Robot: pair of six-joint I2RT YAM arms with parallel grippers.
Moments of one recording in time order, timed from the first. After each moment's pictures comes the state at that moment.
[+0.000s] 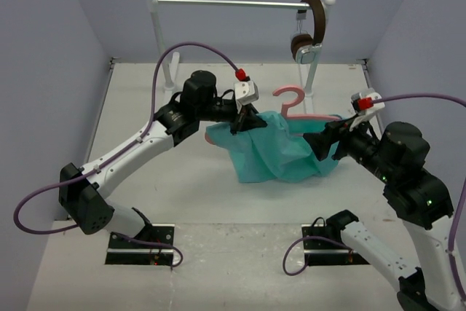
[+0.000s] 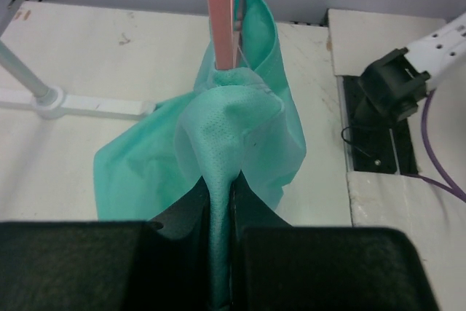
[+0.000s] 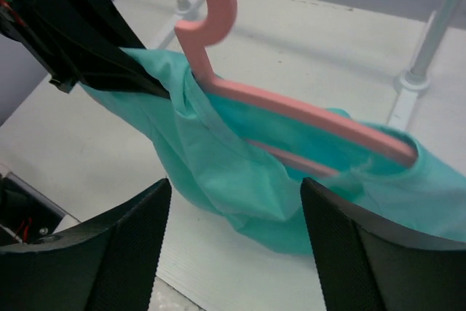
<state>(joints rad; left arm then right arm) -0.73 1.44 1.33 -0.16 0.69 0.13 0.44 0.68 1.30 -0.89 -0.09 0.17</state>
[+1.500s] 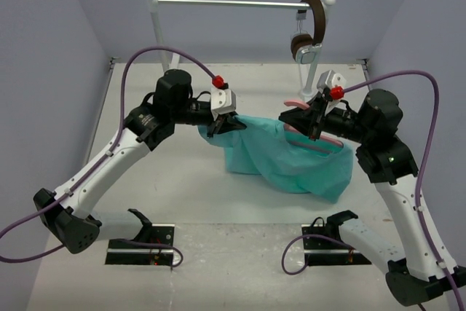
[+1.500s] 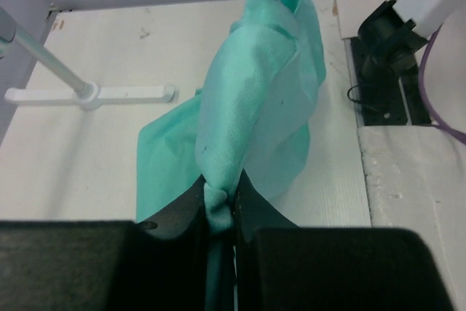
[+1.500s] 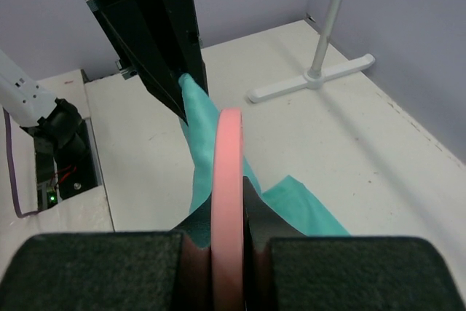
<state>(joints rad) -0.63 1.27 1.35 -0.43 0.77 0.37 0.31 0.89 1.23 -0.43 -0.80 -0.05</state>
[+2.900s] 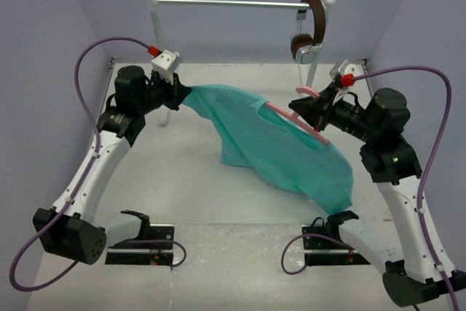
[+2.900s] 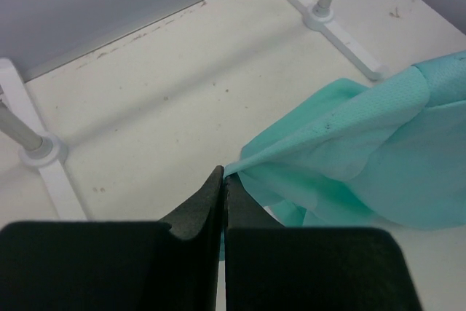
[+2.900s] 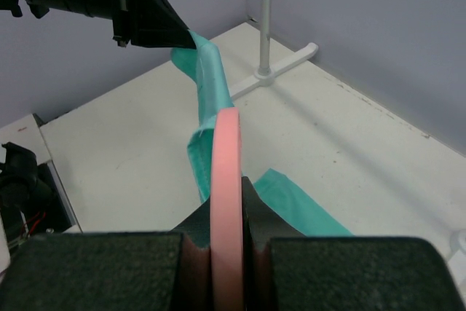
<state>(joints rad) -0.23 1.20 1.18 -0.28 0.41 0.00 0.26 0.89 1.24 -0.42 -0.64 0.05</state>
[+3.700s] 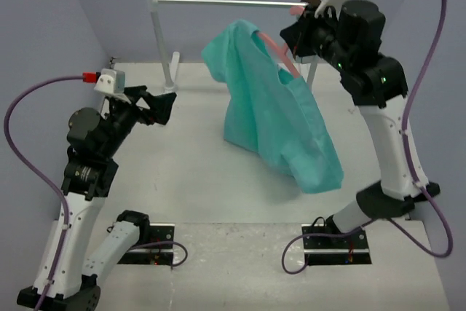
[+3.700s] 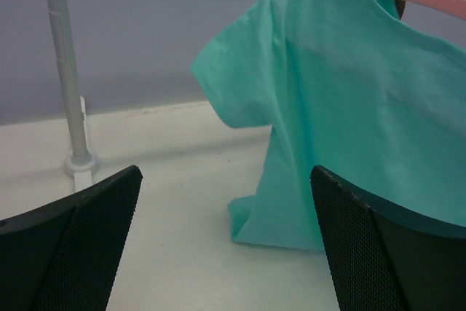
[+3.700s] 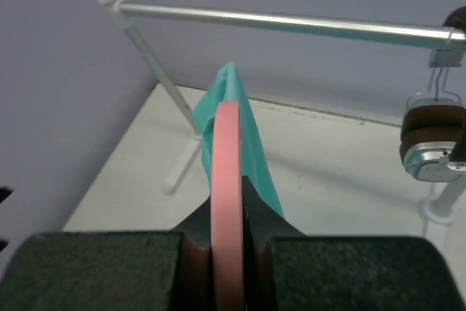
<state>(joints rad) -0.21 0.78 1.08 -0.25 0.21 -0.27 0.46 1.51 2.18 -0.82 -0.04 0.29</state>
